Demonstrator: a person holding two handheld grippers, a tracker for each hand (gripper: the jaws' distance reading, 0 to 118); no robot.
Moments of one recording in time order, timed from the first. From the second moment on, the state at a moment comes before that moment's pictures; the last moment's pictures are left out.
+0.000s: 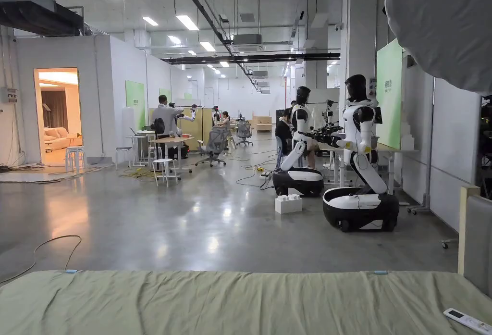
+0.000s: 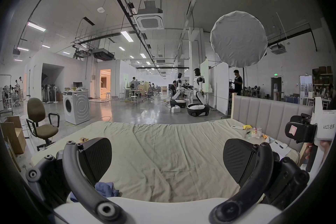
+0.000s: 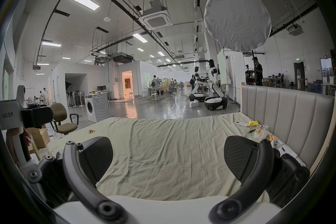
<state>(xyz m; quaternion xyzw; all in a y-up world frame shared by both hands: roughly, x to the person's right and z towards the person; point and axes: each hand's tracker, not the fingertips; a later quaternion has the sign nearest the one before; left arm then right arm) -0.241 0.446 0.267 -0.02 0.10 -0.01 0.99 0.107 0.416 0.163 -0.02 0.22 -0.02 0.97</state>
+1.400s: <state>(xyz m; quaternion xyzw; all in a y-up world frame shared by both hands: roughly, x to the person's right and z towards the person) -0.235 0.461 0.283 -0.01 0.09 0.00 1.00 0.105 0.437 0.169 -0.01 0.24 -0.01 0.97</state>
